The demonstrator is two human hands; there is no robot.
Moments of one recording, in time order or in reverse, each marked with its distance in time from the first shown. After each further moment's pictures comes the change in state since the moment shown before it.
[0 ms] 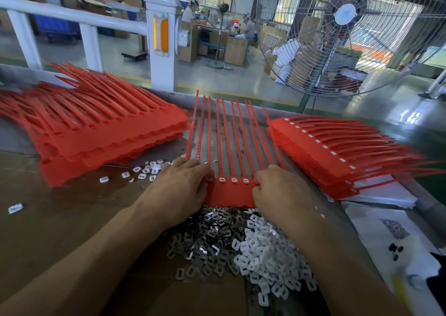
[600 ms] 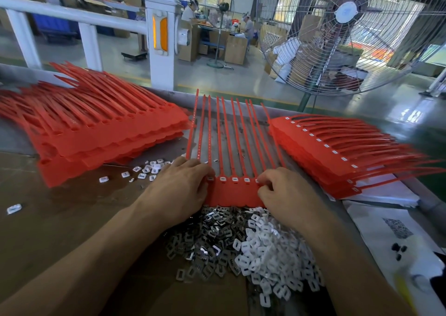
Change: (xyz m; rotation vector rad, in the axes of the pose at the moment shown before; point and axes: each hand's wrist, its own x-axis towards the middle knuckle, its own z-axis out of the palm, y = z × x) left_hand 0.000 -0.001 0.000 -0.013 -0.003 0.002; right_hand -0.005 0.018 0.004 0.290 0.034 0.023
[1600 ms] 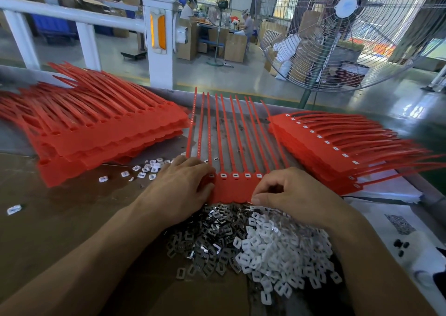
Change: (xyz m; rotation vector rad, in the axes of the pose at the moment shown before) left_hand 0.002 -0.003 0.003 0.001 -0.029 -0.011; right_hand 0.001 0.023 -0.015 0.350 -0.296 -0.185
